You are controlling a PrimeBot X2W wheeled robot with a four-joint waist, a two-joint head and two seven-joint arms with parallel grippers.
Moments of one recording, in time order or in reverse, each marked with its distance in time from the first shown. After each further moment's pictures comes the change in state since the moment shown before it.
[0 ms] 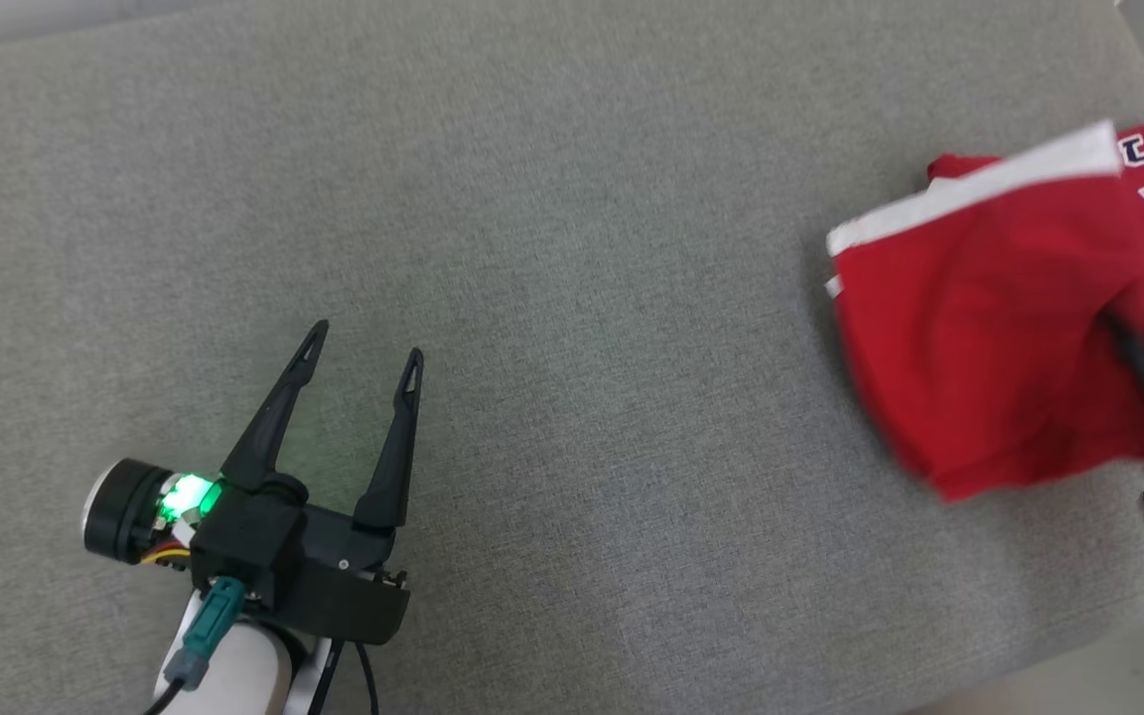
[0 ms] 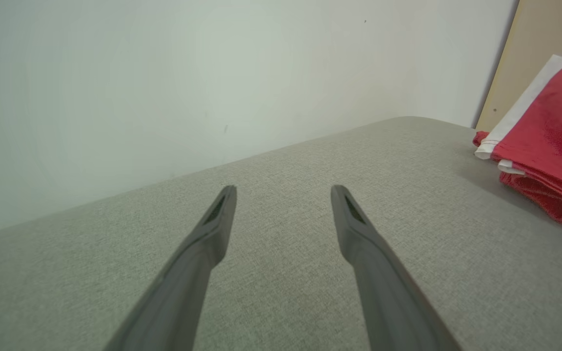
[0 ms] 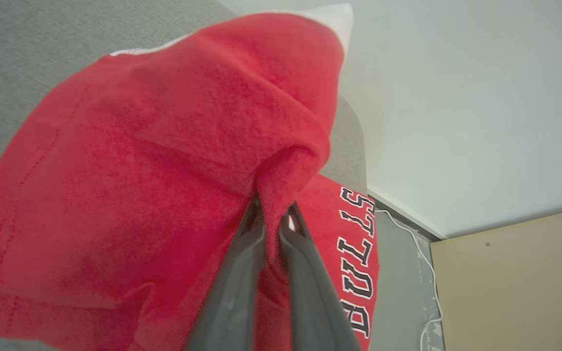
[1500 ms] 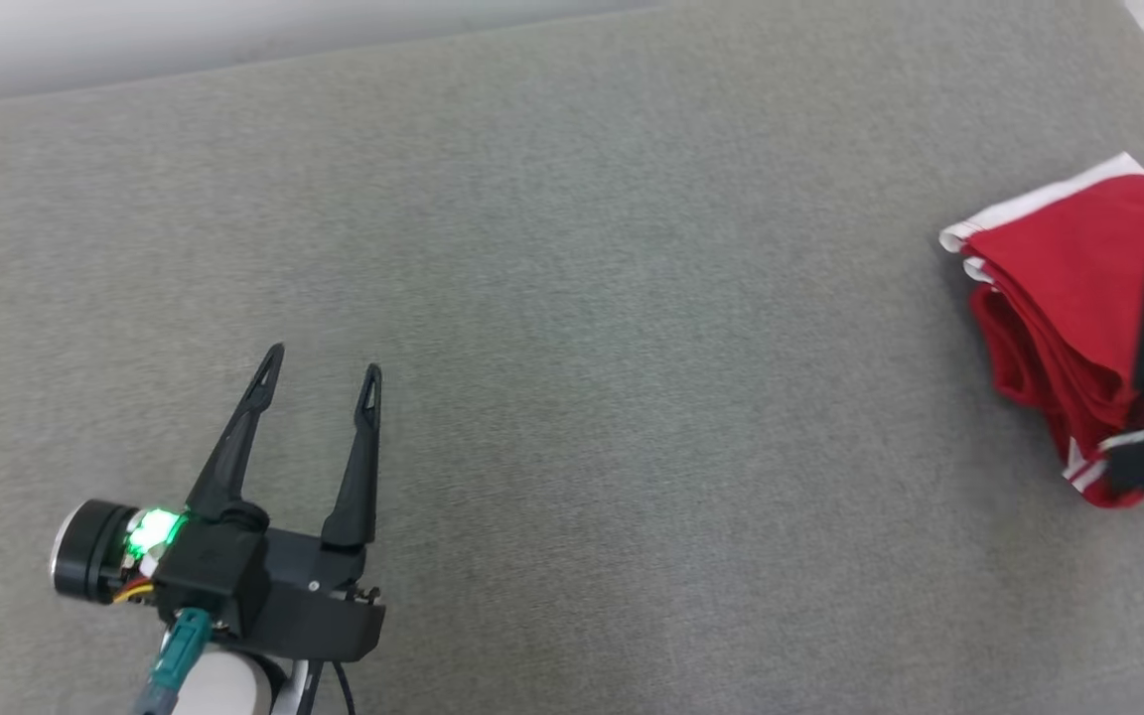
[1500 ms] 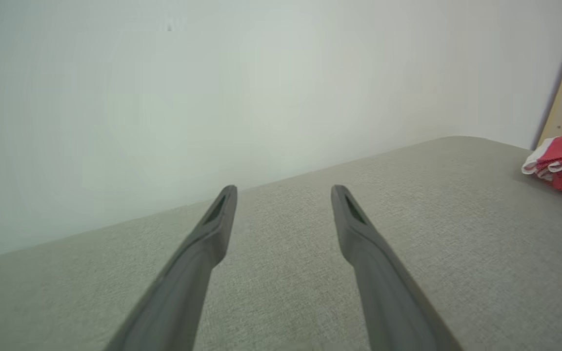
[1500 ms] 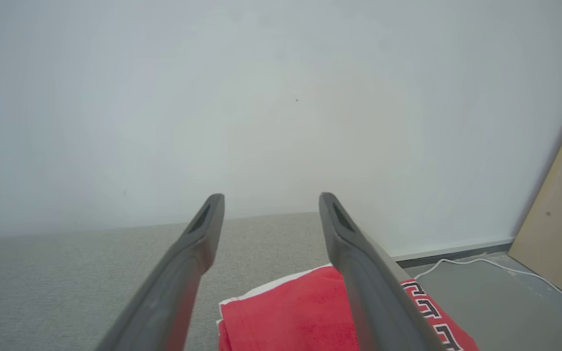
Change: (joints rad) left arm 0.042 0.016 0.014 -0.009 -0.032 0.063 -0.035; right arm -0.063 0.408 -0.359 0.086 0.122 0.000 -0.300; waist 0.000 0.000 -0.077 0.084
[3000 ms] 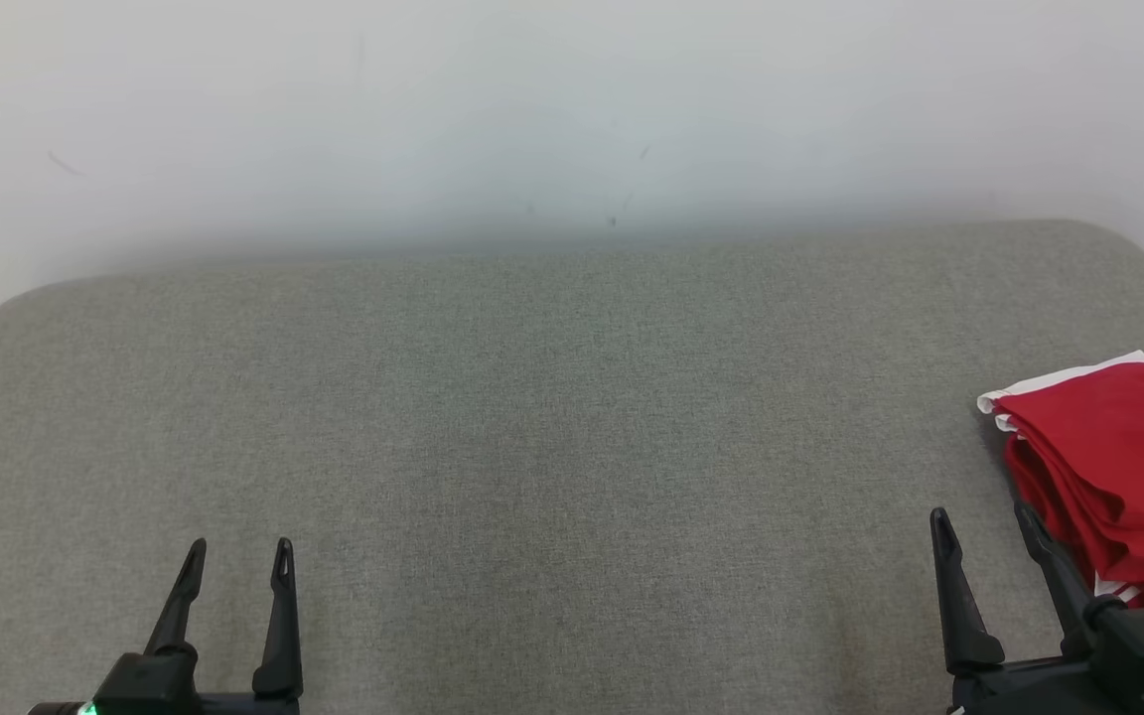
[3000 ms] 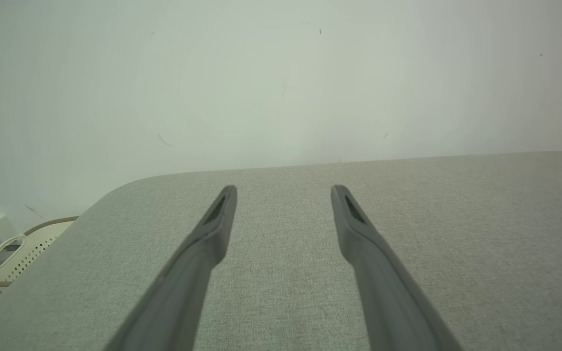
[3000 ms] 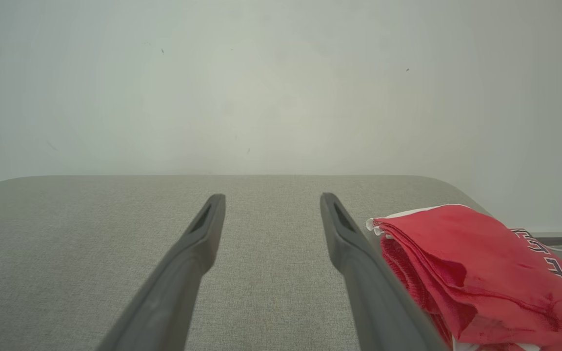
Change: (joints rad) left arm 0.243 0.022 0.080 0.095 -0.142 0.060 0.011; right arm 0.471 0.258 0.080 -0.291 -0.214 0.000 0.184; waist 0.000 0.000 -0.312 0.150
